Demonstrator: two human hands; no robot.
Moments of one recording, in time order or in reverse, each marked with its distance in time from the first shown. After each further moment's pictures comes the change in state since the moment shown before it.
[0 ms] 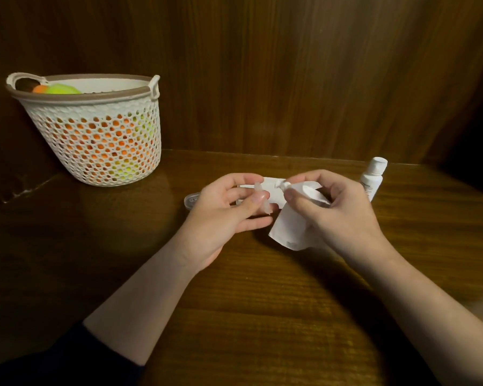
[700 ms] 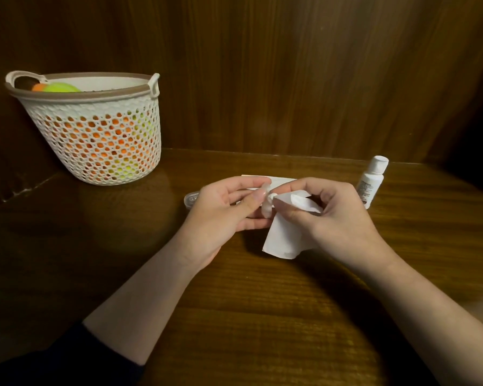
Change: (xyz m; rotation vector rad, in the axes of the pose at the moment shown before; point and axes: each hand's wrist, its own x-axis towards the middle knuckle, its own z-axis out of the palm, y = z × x) left_hand 0.000 -0.003 0.001 0.055 0.003 0.034; right_hand -0.007 -0.008 0.001 0.080 -0.165 -0.012
